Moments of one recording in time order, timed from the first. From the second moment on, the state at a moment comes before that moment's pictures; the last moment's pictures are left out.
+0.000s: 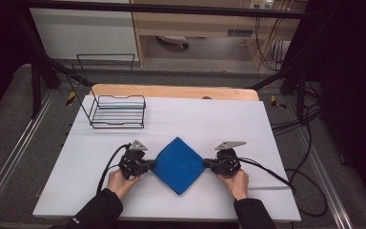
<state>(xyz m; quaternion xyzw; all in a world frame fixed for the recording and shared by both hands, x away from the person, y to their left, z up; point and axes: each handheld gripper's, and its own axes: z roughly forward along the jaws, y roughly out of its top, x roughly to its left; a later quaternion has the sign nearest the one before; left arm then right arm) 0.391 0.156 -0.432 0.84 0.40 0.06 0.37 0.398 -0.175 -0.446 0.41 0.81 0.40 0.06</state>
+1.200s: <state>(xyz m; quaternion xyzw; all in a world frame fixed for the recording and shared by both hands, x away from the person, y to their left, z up) 0.346 0.235 -0.417 0.80 0.44 0.16 0.37 0.400 -0.064 -0.430 0.32 0.85 0.41 0.12</state>
